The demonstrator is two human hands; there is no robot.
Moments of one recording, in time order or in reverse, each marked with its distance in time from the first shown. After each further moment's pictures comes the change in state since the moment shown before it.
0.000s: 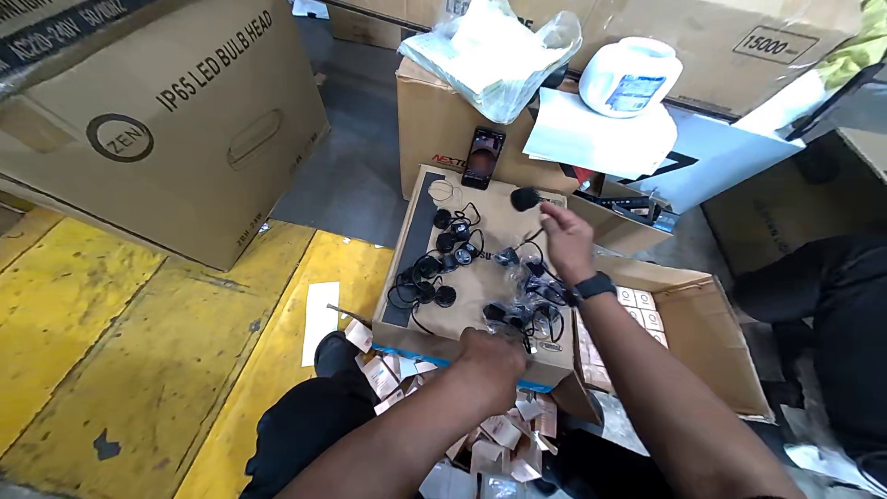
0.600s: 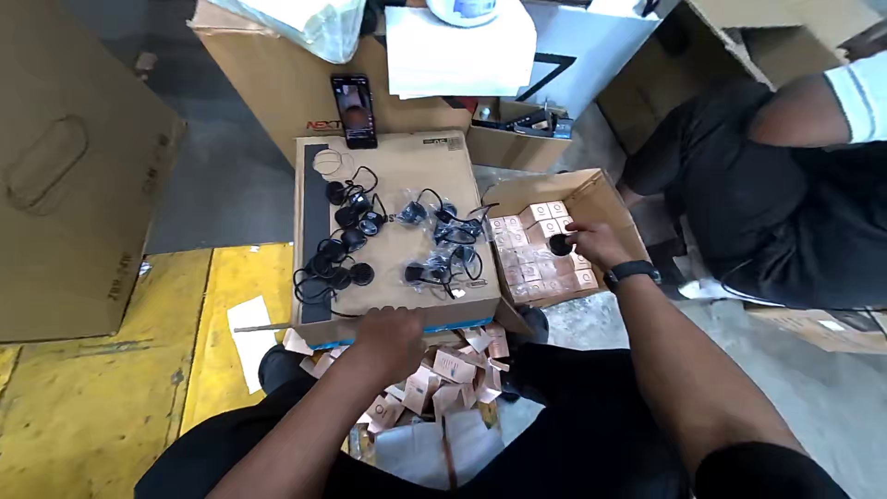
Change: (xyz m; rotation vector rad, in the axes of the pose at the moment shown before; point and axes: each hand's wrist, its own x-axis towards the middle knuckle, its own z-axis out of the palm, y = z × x) left_hand 0.034 0.000 0.022 0.166 -0.124 -0.079; right_hand -0.121 0.159 -0.194 -0.240 0.120 0.706
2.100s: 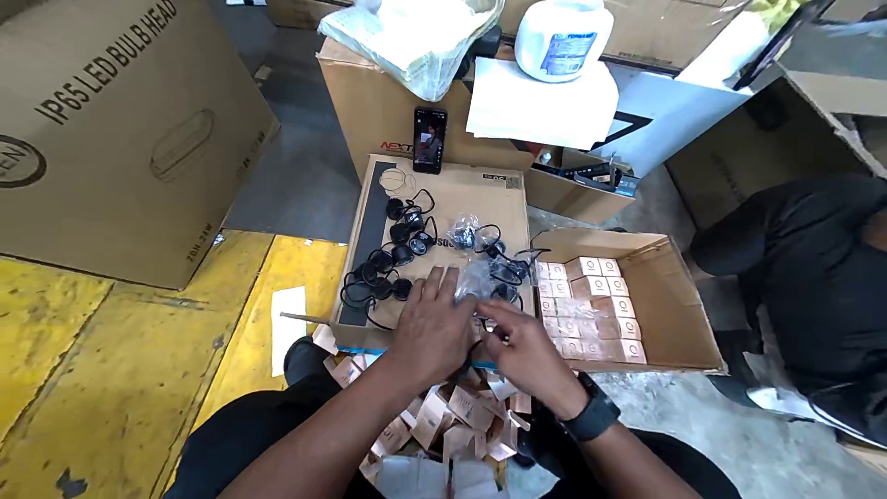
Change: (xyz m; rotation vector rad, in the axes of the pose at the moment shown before) left_hand 0.010 -0.012 -0.003 -0.102 0.724 0.031; right_hand -0.167 -0.129 0.128 0.002 -0.403 -0.668
